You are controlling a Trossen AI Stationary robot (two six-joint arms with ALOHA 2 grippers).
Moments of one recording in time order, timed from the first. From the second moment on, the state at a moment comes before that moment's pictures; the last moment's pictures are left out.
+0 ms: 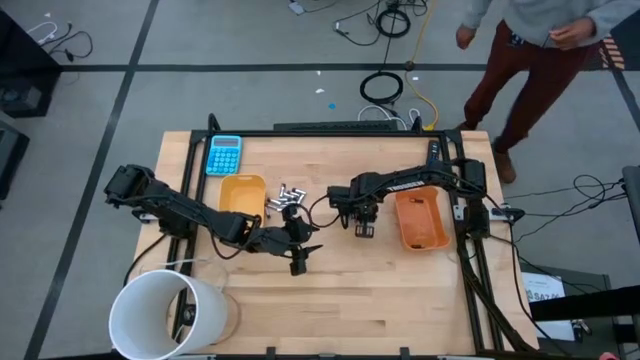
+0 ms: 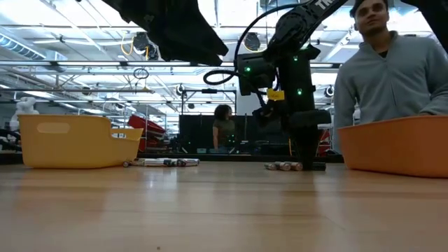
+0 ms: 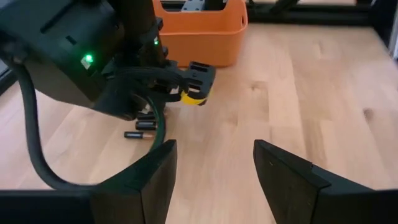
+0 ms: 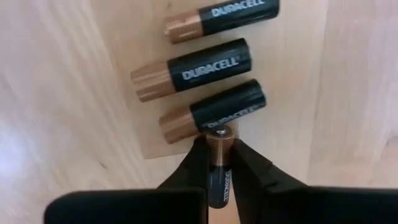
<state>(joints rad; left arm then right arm) -0.31 1.54 0.93 0.04 -0.41 -0.20 -0.14 2.01 1.30 -0.95 0.10 0.02</state>
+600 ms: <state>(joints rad) -0.16 1.54 0.93 0.02 0.10 0.12 0.10 1.27 1.08 -1.14 0.28 0.56</state>
